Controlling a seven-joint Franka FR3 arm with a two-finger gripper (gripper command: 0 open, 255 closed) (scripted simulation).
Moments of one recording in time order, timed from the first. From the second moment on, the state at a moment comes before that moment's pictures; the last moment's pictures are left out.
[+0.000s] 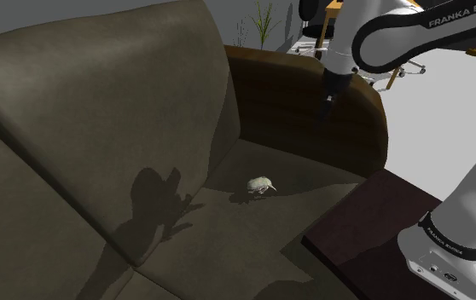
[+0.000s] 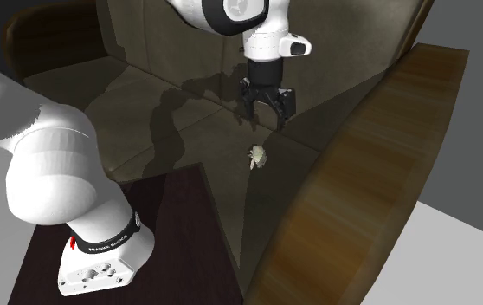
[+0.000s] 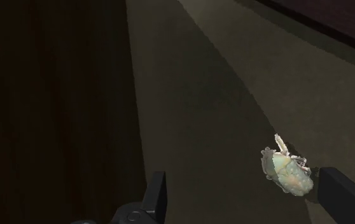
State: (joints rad) arm 0.15 -0.43 -0.01 -2.53 -0.06 2.14 -0.29
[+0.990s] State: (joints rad) arm 0.27 0.07 0.08 -2.45 -0.07 2.59 -0.37
